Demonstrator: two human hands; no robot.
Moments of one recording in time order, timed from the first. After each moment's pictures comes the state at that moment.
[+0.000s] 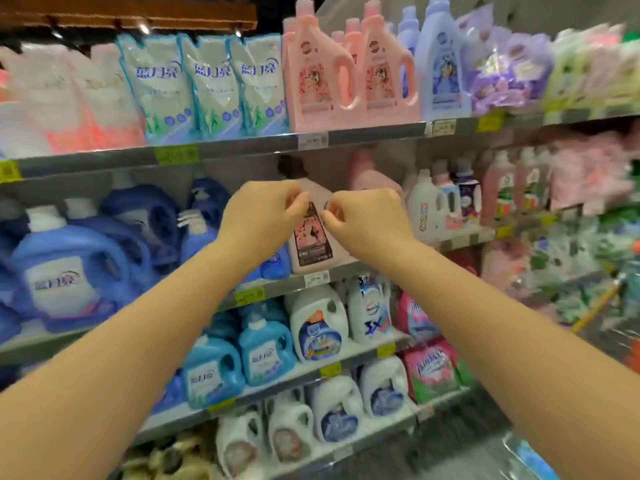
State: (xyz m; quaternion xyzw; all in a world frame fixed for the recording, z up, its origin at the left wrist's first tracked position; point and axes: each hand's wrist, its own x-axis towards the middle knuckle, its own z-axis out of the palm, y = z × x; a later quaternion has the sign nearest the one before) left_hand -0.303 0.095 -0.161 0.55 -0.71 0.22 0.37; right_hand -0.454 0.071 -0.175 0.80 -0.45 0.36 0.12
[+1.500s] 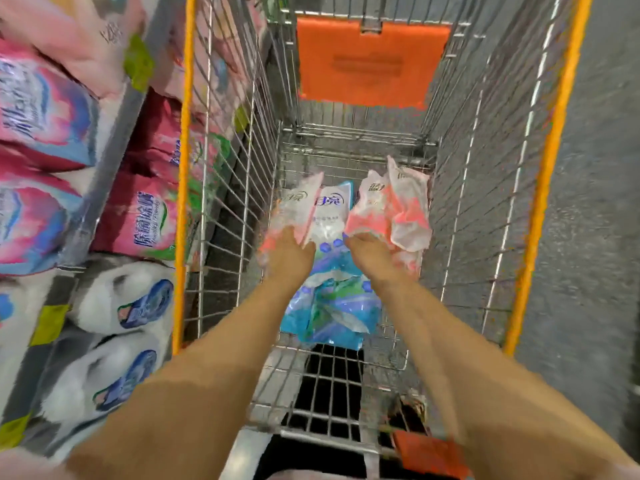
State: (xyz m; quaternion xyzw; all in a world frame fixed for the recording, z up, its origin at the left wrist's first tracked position) left_hand -0.938 -0.161 -0.706 0.57 -0.72 -0.39 -0.12; right_hand -1.032 -0.075 -0.717 0.03 -0.81 0.31 -0.49
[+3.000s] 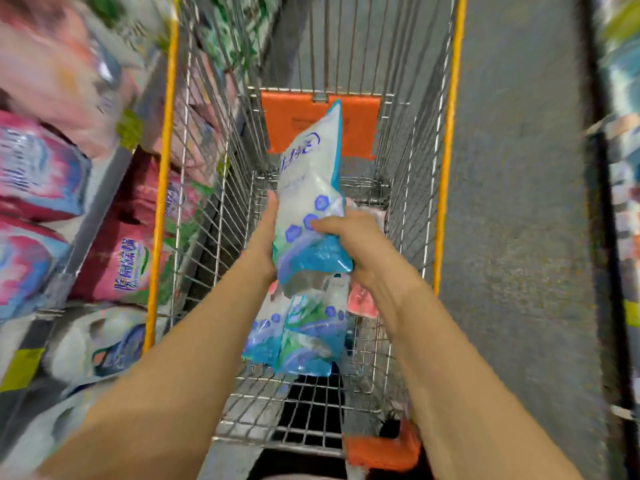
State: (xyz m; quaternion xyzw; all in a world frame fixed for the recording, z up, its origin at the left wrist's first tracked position) left_hand -1.000 -0.156 -0.613 0.37 -0.25 -0.89 0.04; right_hand -1.070 -0.058 -0.574 -0.01 -0.57 0.63 -0.53
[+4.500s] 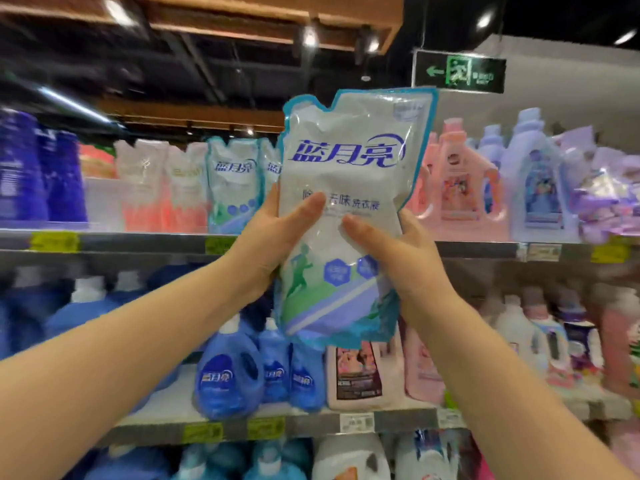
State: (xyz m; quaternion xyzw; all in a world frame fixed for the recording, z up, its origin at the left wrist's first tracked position) left_hand -0.263 0.007 -0.078 0.34 -0.60 -0.22 0.69; right_hand -0.406 -0.044 -0.095 0.63 -0.10 0.60 -0.48
